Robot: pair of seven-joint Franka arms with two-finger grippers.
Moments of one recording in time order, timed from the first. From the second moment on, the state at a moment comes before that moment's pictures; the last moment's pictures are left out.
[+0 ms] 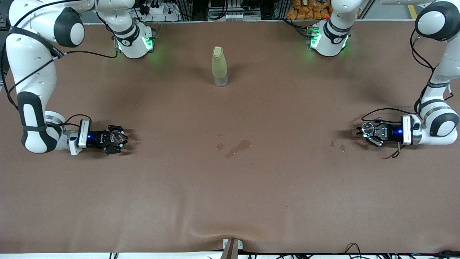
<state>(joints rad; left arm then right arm) 0.70 0.98 -0.21 -1.56 -0.81 1.41 2.41 -0.11 0.88 -0.30 -1.73 1.26 1.41 -2.74</state>
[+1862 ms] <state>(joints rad) 0.67 1.04 -0.21 -1.51 -0.85 1.43 2.41 -0.11 0.94 -0.32 -1.69 1.26 1.48 -2.70</state>
